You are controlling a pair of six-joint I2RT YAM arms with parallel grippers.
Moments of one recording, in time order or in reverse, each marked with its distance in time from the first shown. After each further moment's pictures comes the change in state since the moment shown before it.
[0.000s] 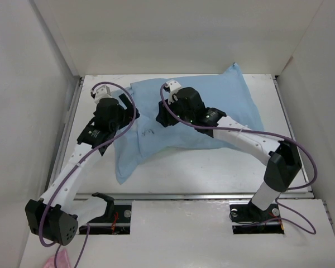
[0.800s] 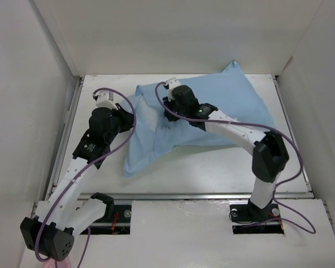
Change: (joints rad) left arm -0.001 -0.175 -0.146 0.178 0.143 0.109; right arm -0.055 0.064 0.060 -0.070 0.173 -0.060
